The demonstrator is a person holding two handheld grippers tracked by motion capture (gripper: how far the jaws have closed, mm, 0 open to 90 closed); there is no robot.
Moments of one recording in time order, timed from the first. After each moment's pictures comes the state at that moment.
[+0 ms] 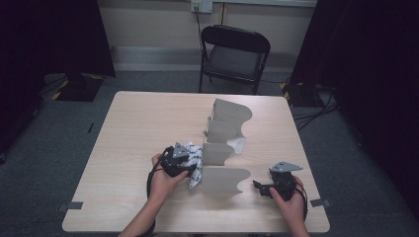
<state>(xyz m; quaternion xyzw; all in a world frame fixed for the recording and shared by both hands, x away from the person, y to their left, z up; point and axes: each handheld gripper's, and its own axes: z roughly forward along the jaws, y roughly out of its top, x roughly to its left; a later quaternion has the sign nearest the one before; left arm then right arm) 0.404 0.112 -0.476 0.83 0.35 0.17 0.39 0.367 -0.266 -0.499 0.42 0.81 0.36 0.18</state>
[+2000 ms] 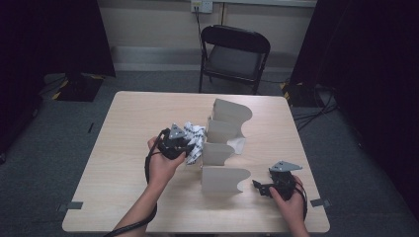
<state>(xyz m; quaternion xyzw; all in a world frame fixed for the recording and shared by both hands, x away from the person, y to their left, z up) 0.423 0.111 -0.425 0.82 0.37 0.17 0.41 0.368 -0.266 -0.499 0.42 0.81 0.36 0.18</state>
